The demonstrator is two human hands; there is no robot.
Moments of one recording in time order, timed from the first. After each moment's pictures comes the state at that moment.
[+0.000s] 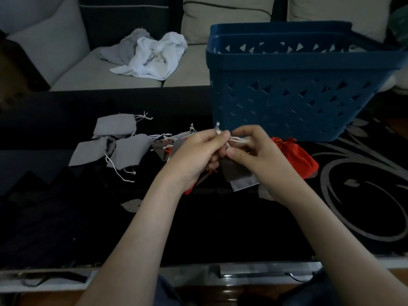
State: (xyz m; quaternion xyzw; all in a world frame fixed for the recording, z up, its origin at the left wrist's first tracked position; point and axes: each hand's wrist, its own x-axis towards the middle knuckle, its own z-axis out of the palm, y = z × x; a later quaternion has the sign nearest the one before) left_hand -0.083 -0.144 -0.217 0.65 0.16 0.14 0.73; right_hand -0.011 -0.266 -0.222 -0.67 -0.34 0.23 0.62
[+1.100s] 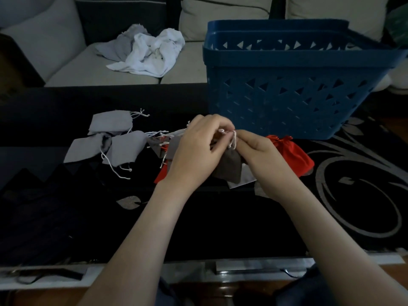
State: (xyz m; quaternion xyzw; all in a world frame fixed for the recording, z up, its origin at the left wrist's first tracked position) left_hand -0.088 -0.154 -0.218 0.87 0.04 0.42 0.23; right_hand -0.009 -0.265 -0.226 -0.67 -0.34 0.21 0.62
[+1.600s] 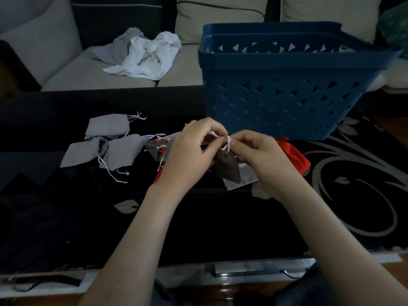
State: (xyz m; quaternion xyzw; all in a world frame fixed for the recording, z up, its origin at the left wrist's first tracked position) left_hand -0.093 -0.149 -0.219 0.86 0.07 0.39 0.31; right_hand -0.005 -0.268 -0.220 -0.65 -0.31 0.24 0.65
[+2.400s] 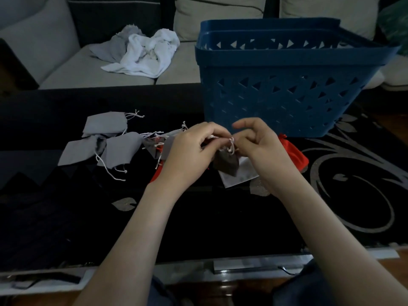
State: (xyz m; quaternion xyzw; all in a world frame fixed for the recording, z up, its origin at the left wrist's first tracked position) left_hand -0.089 -0.151 -0.219 0.87 0.05 0.34 0.36; right_hand -0.001 -0.271 -0.220 -0.68 -0.30 0.19 0.65
